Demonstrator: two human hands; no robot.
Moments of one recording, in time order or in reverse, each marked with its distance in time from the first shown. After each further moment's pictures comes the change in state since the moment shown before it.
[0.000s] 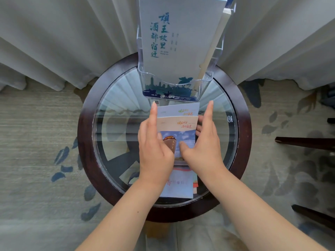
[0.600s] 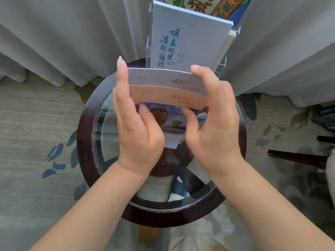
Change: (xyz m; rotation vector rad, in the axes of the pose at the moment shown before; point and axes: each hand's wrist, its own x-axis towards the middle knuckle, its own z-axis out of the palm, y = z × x) left_hand 0.058 0.037 -0.037 -0.187 0.177 0.375; right_hand 0.018 -0.097 -0.046 -0.132 0.241 -0.652
